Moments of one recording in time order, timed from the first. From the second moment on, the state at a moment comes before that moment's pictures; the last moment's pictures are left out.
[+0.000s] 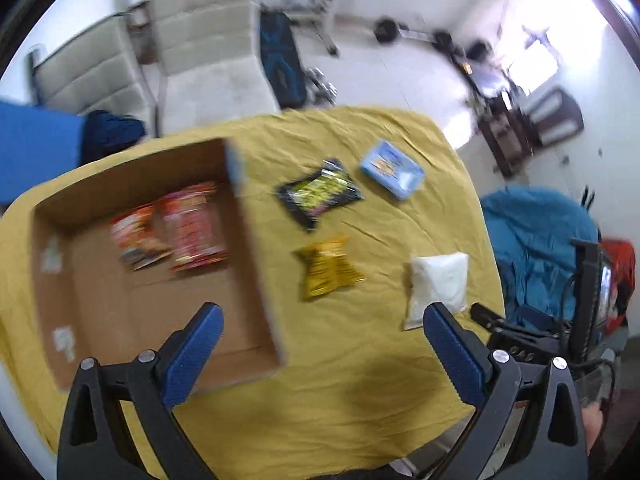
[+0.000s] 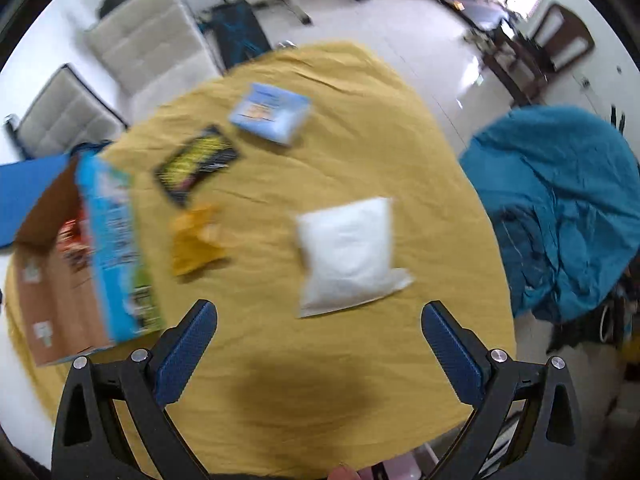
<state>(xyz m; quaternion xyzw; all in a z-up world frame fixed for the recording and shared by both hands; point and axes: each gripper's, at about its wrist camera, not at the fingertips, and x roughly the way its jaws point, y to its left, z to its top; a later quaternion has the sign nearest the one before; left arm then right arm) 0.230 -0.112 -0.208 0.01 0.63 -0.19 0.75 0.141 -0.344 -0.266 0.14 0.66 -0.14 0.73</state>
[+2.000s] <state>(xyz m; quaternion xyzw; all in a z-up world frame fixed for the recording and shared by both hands) 0.218 -0.177 -0.295 -0.01 0.70 -0.19 0.69 0.163 -0.422 -0.395 0.22 0.71 -0.06 0.67</state>
